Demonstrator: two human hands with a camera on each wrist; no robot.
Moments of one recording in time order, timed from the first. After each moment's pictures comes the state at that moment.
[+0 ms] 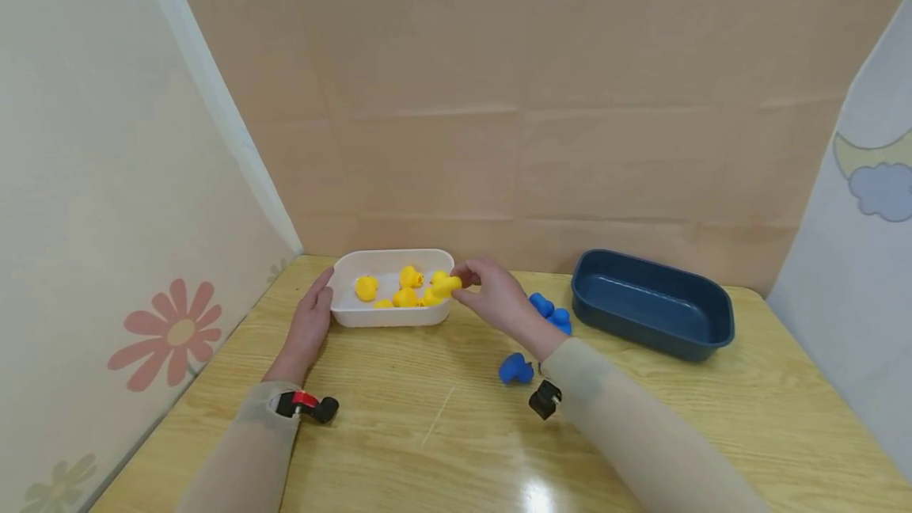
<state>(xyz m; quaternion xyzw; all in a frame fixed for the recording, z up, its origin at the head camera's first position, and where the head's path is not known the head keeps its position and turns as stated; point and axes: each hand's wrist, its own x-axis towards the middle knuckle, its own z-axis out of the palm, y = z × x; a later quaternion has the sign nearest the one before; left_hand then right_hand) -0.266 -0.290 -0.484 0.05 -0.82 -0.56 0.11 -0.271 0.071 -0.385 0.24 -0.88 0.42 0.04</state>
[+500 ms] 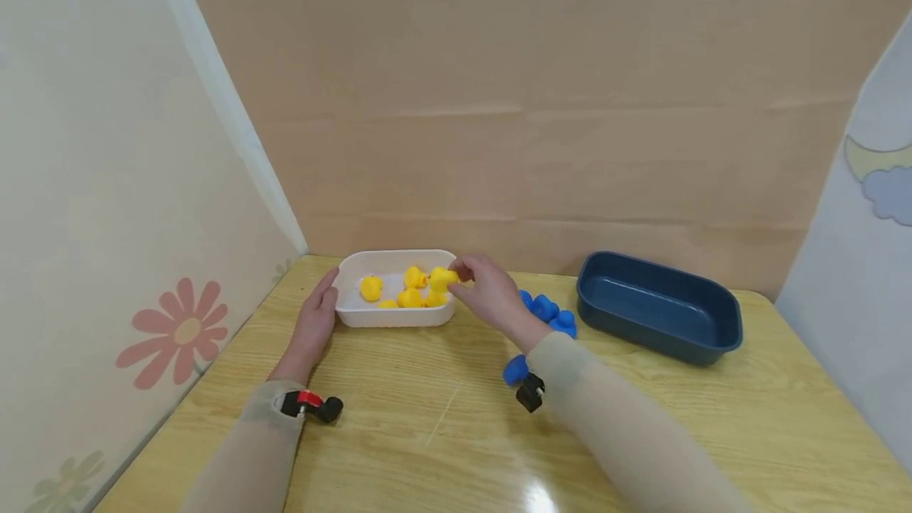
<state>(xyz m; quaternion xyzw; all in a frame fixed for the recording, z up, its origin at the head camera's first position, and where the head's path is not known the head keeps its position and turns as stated) -0.267 -0.289 -0.484 0.05 -0.81 -0.57 0.12 -0.287 0.050 -0.389 0.21 -0.90 0.39 0.05</state>
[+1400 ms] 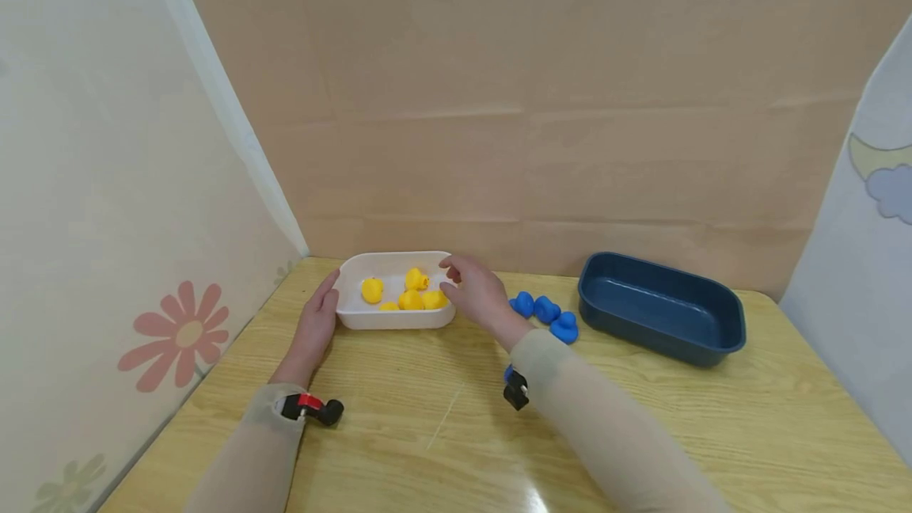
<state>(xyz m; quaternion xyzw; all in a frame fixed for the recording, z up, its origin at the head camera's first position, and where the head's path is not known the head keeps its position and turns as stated) -0.267 -0.288 -0.484 0.04 -0.82 -0.56 0.12 -0.297 0.031 -0.397 0.21 -0.92 0.34 0.04</state>
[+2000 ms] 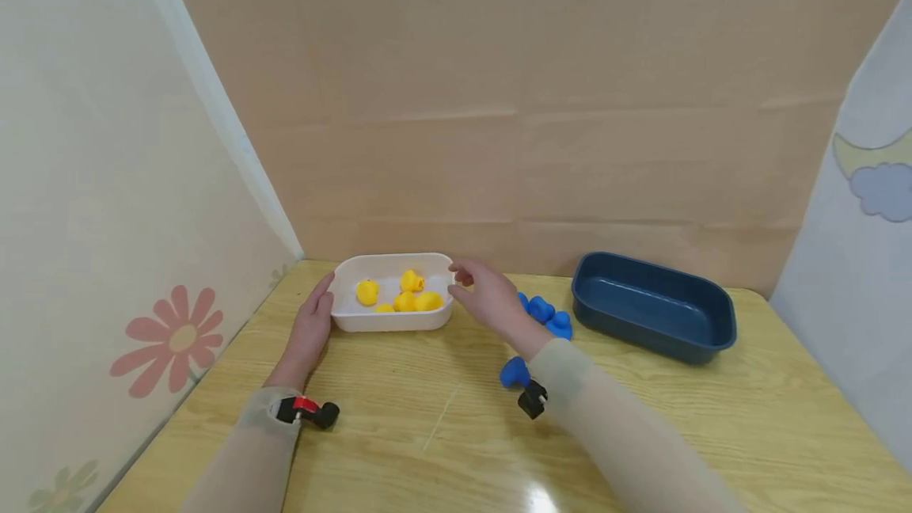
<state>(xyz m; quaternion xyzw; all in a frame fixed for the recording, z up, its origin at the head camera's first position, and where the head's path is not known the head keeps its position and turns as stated) -0.268 -0.289 -0.484 0.05 -0.82 -0.57 0.11 -0.280 0.058 -0.389 0.21 -0.91 0.36 0.05</state>
